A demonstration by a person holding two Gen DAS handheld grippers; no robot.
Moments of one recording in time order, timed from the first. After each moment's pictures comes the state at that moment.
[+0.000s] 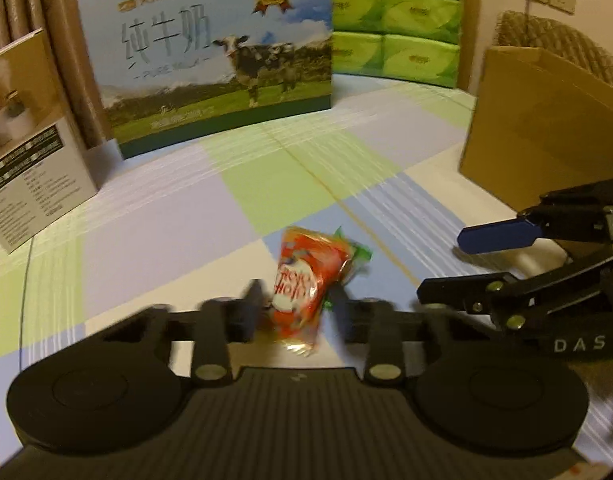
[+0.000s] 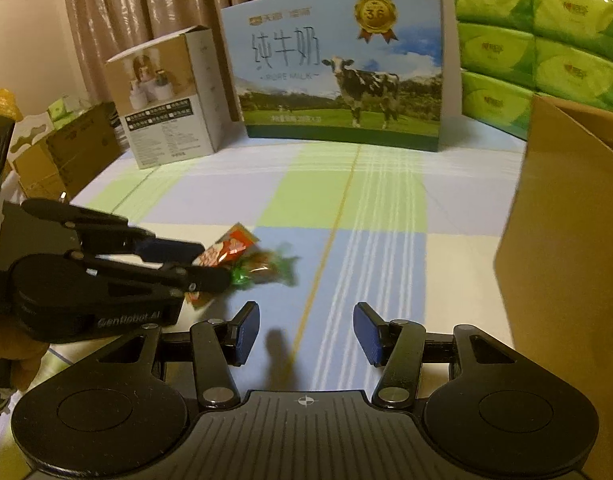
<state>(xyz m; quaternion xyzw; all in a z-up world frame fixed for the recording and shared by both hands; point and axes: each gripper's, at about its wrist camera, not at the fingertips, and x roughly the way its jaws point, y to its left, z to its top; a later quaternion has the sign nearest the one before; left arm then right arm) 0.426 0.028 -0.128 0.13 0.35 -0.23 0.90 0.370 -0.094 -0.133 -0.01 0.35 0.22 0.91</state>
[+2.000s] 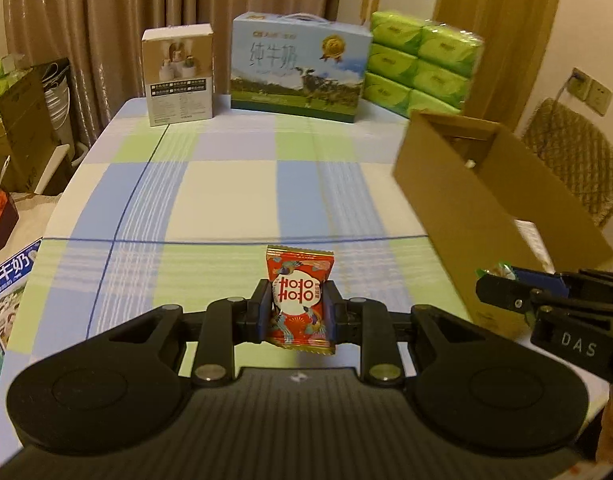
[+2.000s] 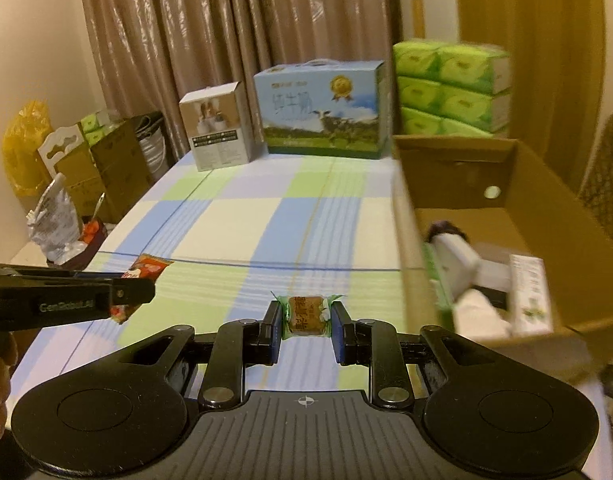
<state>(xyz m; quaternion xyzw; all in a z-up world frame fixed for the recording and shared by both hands) 0.147 0.022 0.003 -0.02 0.38 -0.07 0.92 0.105 -0.196 0.005 0.00 0.34 0.19 0.92</state>
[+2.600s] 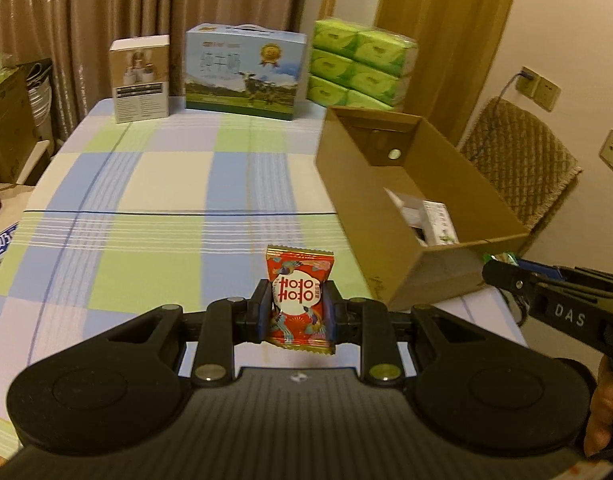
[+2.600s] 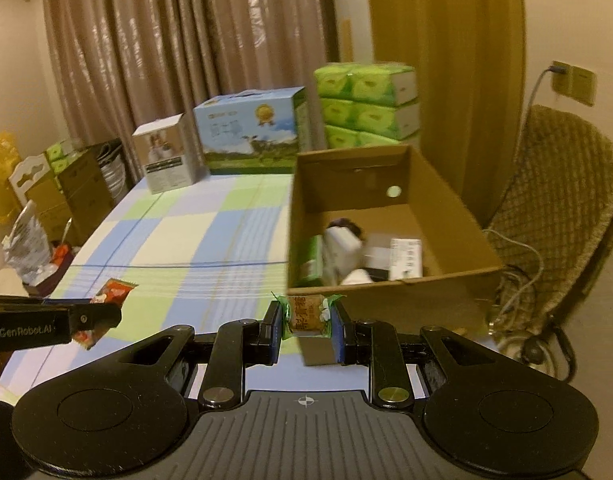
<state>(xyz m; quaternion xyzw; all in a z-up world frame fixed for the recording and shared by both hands) 0.058 -0.056 0.040 -0.04 0.38 -0.11 0.92 0.045 -0.297 0.042 0.02 0.32 0.12 0.94</state>
